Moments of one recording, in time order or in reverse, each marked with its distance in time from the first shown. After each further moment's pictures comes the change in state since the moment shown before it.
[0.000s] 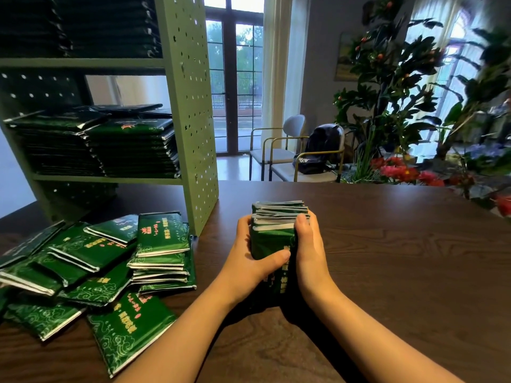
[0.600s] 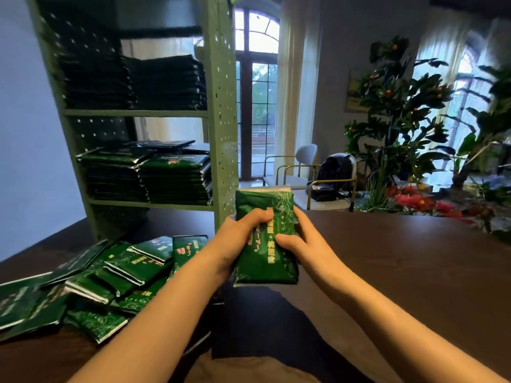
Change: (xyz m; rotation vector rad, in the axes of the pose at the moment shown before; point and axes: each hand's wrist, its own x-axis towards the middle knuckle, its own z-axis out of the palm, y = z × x) left_hand 0.000 0.112 -0.033 -0.123 0.092 -0.273; right_hand 0.005 -0.066 0.022 -0.141 -0.441 -0.007
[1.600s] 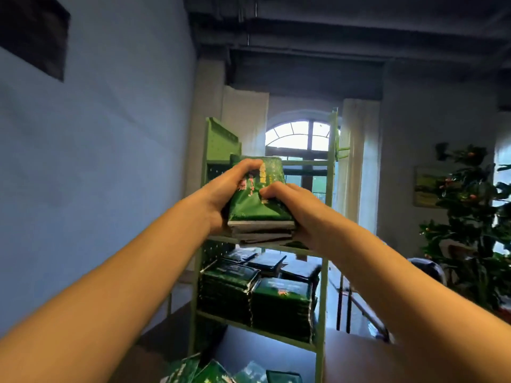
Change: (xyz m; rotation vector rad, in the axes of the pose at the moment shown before) left_hand -0.041 0.286 -0.137 0.029 0.078 0.168; right_hand 0.180 -0.235 0.164 0.033 -0.236 -0.007
